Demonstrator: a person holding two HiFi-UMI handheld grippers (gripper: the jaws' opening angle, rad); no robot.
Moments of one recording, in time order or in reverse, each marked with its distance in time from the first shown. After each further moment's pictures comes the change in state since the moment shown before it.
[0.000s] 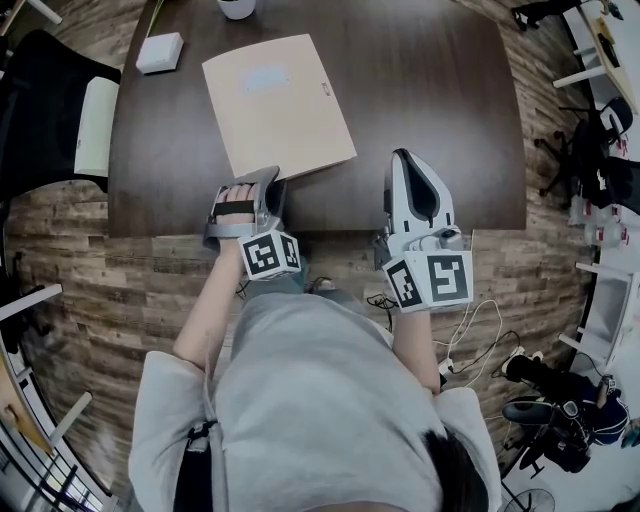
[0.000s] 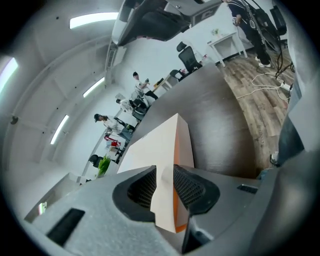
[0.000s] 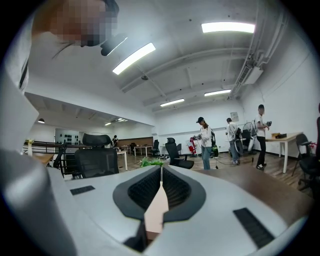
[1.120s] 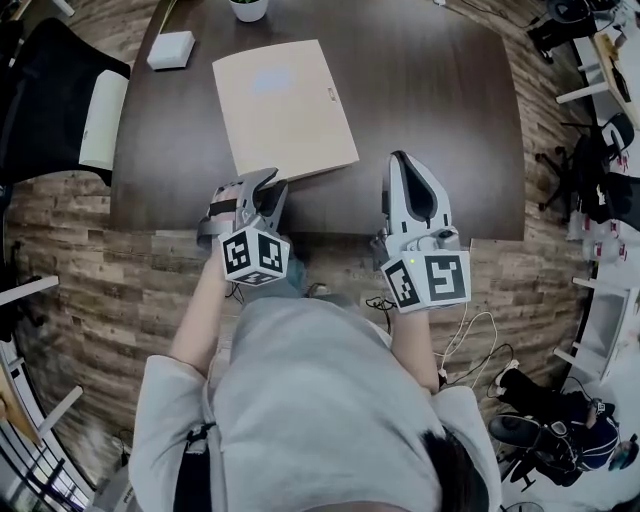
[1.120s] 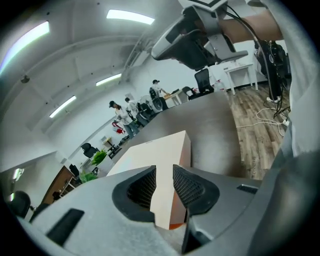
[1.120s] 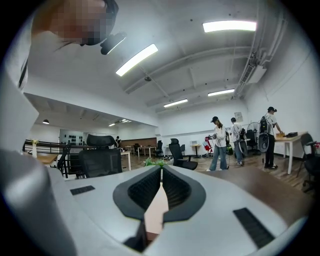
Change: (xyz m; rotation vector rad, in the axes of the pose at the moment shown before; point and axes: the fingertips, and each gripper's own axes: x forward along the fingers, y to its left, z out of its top) left arm -0.025 0.018 0.004 -0.260 -0.131 -0.080; right arm 0.004 0.008 0.002 -0.007 -0.008 0.047
